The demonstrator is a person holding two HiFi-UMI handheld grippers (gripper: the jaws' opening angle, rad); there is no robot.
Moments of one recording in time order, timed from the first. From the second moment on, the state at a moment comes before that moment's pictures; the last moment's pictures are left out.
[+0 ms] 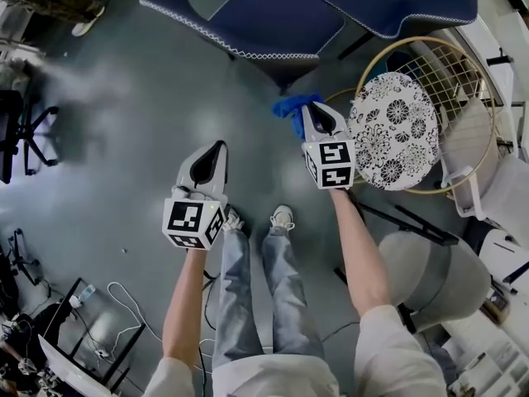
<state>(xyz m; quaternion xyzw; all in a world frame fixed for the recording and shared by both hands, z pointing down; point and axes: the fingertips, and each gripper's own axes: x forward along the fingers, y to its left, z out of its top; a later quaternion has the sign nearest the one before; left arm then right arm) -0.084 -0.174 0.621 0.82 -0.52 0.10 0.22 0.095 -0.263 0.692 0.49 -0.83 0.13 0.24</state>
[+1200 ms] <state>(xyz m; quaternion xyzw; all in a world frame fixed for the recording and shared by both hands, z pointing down) -0.118 -0.172 0.454 0.82 -0.55 0.06 0.15 0.129 -0.191 0.467 0.55 -0.82 0.07 0.14</state>
